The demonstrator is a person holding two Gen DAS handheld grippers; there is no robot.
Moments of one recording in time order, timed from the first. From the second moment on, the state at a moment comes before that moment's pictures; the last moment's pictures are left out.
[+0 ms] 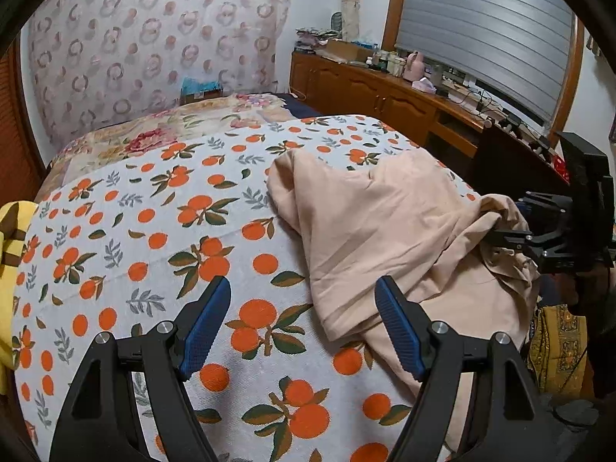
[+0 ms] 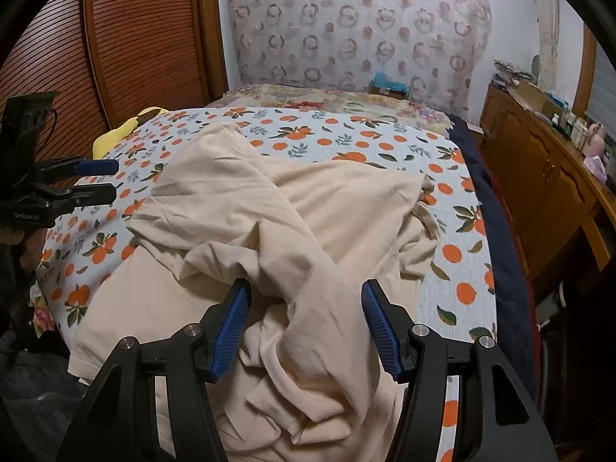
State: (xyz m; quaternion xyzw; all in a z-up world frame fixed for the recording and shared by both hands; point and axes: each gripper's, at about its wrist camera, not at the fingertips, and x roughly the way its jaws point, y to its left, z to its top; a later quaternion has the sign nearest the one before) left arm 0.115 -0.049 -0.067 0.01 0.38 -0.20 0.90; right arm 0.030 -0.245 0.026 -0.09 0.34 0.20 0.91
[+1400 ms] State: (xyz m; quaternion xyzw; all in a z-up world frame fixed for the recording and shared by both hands) left arm 0.199 -0.156 0.024 0.07 0.31 -0.28 0.91; right arm -0.009 -0.295 0.028 -0.04 0.30 0.20 0.93
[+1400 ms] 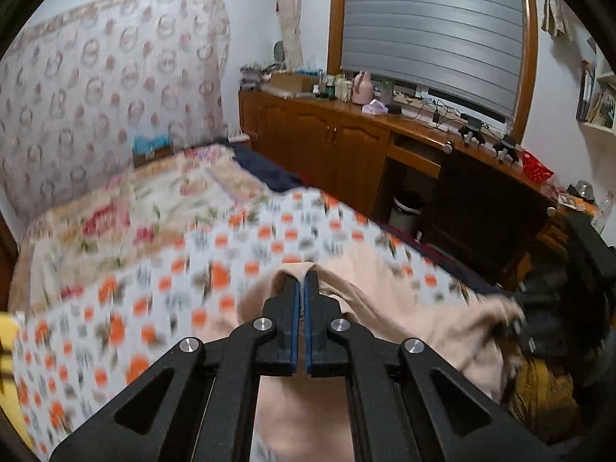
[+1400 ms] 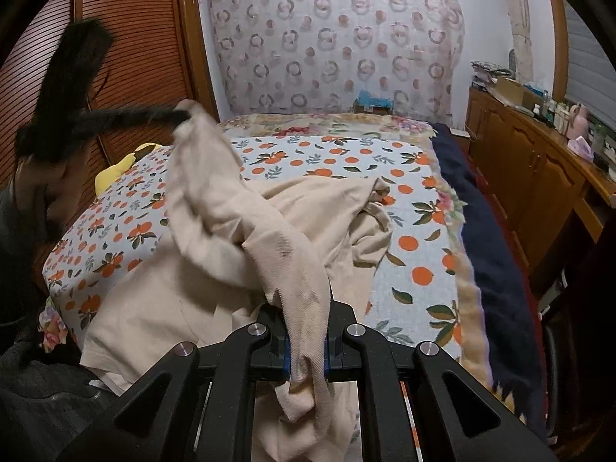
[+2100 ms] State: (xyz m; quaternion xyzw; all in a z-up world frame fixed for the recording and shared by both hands) left arm 0.219 -0.179 0.012 0.07 0.32 -0.28 0.90; right arm -0.028 -0.306 0.034 -0.03 0.29 0.20 0.94
